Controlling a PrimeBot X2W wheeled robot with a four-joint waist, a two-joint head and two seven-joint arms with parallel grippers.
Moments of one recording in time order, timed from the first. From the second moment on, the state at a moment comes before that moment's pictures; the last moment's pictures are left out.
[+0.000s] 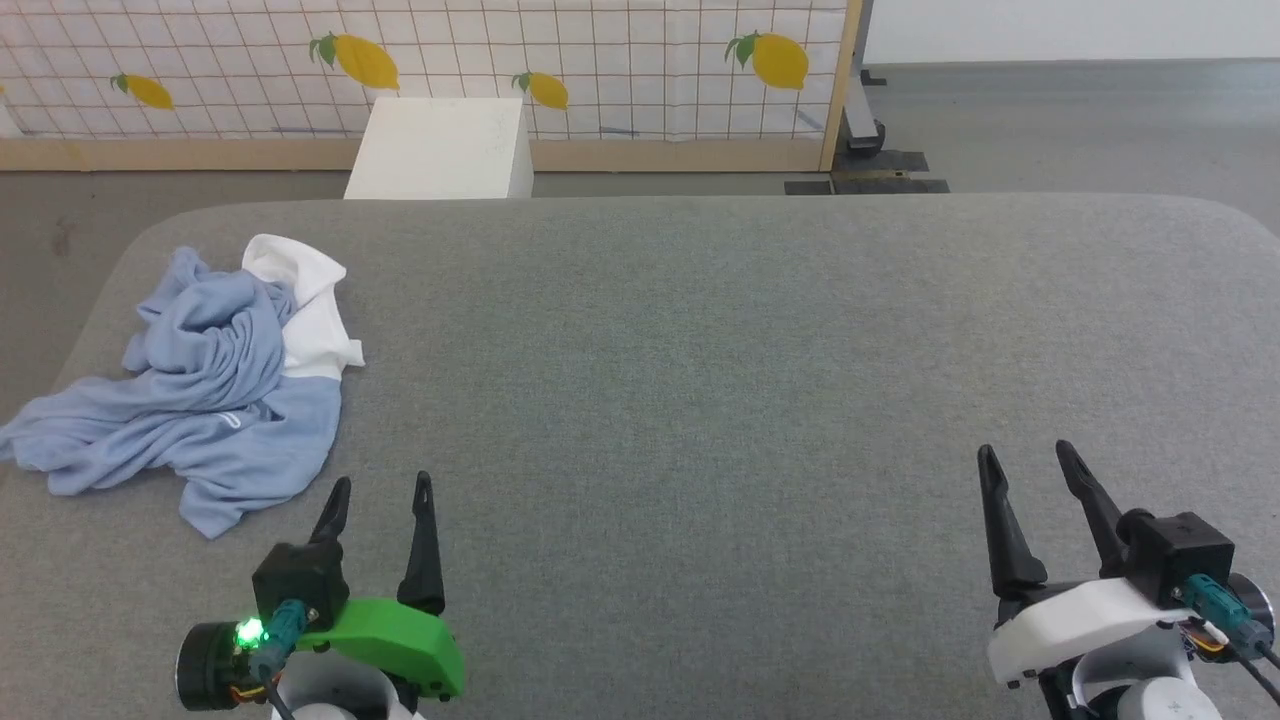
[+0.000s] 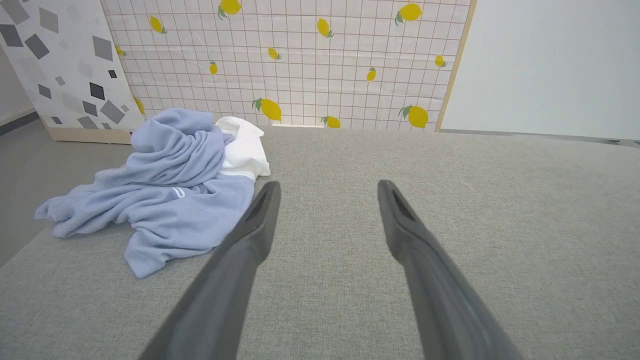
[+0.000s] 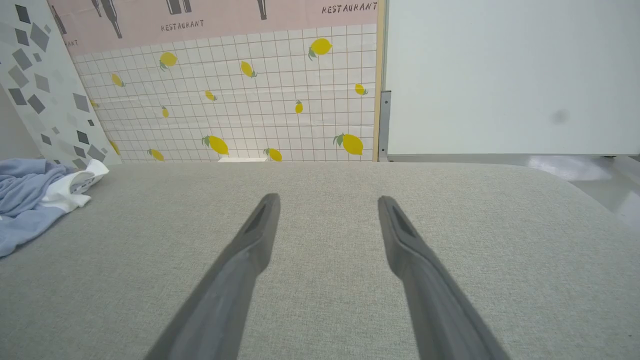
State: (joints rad) left arm -0.01 0.05 -0.03 0.12 -0.11 0.01 -0.15; right arm -0.01 -0.05 -0.05 0.13 0.11 0.13 -0.15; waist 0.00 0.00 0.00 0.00
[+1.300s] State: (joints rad) left arm 0.02 0.07 -0.01 0.15 -0.17 0.05 -0.23; right arm 0.00 -0.05 0.00 0.22 0.16 0.13 -0.23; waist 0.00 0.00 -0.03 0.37
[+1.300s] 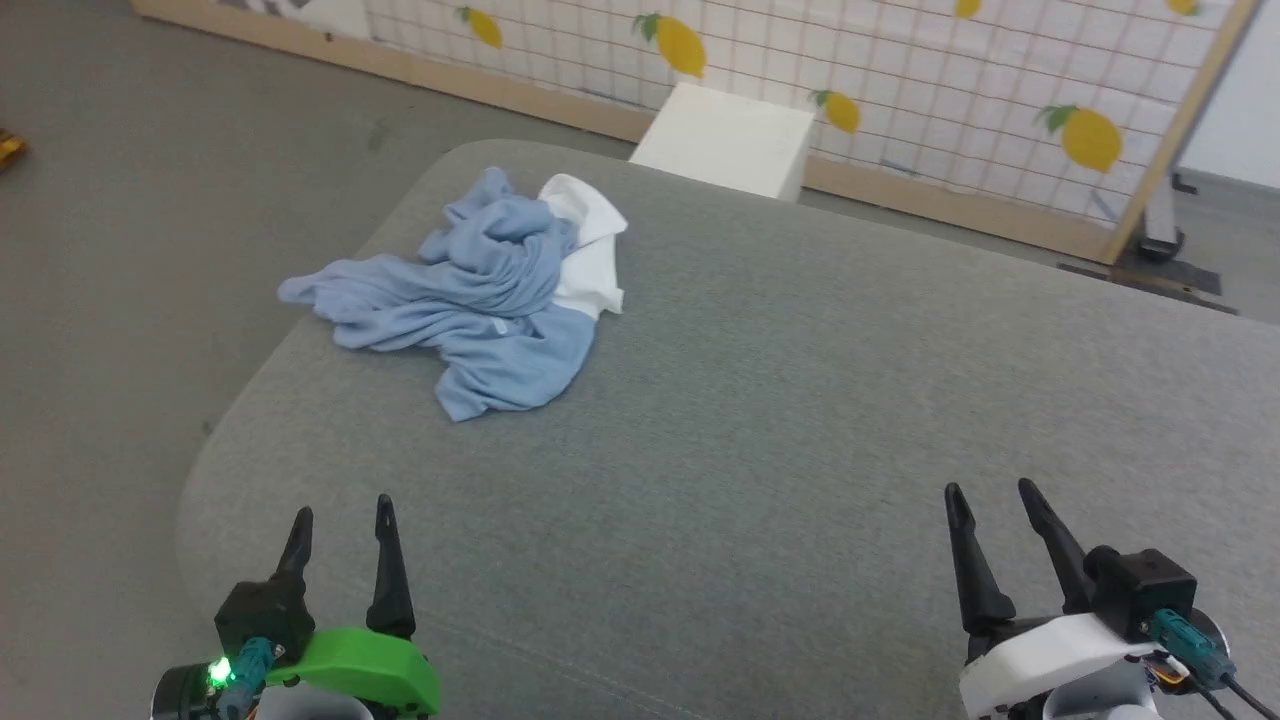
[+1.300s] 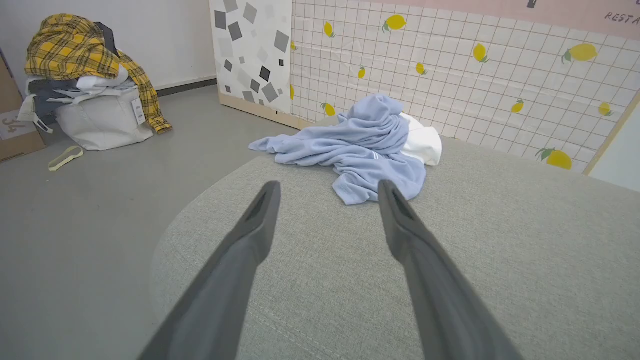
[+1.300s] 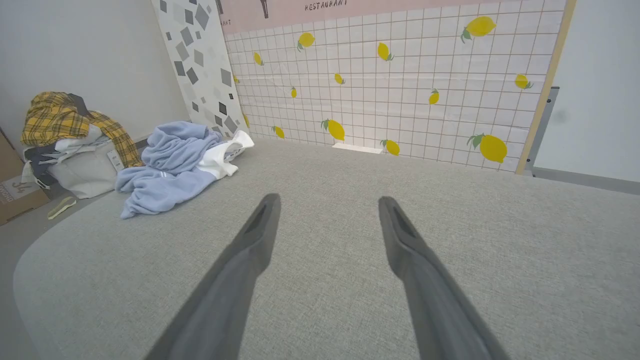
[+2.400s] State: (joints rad) left arm -0.15 0.11 -0.01 0.20 -0.25 0.01 -0.25; right arm 0.00 -0.05 0.02 0.25 0.16 0.13 -0.25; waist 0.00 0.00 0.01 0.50
